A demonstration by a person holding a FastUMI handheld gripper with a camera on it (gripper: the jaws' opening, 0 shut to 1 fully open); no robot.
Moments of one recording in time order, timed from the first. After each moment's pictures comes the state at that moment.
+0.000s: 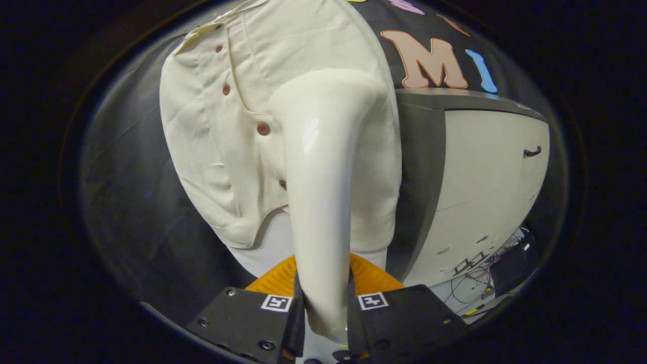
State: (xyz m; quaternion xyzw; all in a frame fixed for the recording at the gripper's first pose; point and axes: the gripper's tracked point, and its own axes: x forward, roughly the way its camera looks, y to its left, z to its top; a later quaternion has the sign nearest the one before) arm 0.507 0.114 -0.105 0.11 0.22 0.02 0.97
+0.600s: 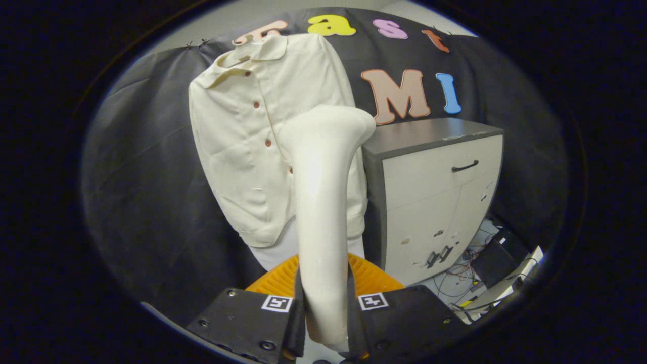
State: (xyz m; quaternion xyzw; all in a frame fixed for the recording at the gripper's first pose) arm 0.350 0.124 -0.018 0.11 0.14 -0.05 0.98
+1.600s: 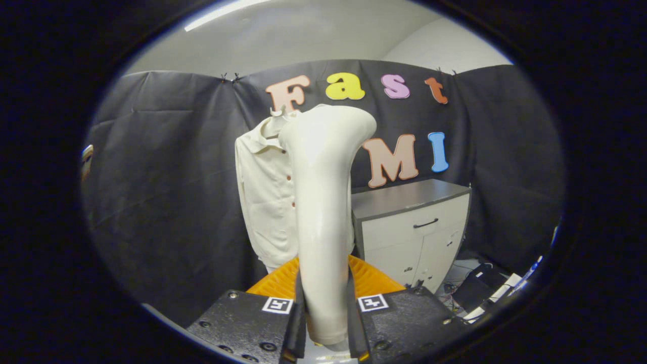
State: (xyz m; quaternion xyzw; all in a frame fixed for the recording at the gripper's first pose) arm 0.184 0.103 0.102 0.06 0.00 -0.03 1.00
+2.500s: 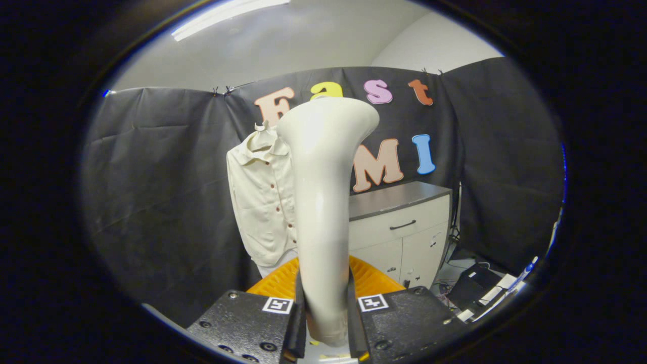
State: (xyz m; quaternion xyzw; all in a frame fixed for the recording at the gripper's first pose) arm 0.121 0.026 0.103 0.08 -0.01 -0.03 1.00
